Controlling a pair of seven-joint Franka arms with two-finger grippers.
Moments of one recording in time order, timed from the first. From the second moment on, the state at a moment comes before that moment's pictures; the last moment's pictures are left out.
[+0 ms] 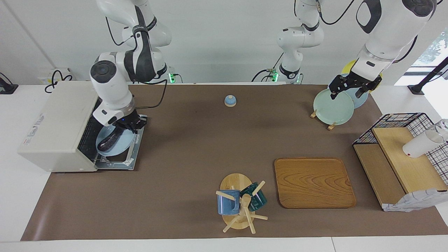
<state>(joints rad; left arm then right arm) 0.01 -0.02 -0.10 -1.63 0.01 1.55 -0.05 0.10 0.09 0.06 -1.94 -0.13 1.95 0.10</state>
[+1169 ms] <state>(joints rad) 0.04 -0.02 -0.09 -1.63 0.01 1.58 -0.05 0.69 0.55 0.10 -1.50 -0.17 2.08 0.89</state>
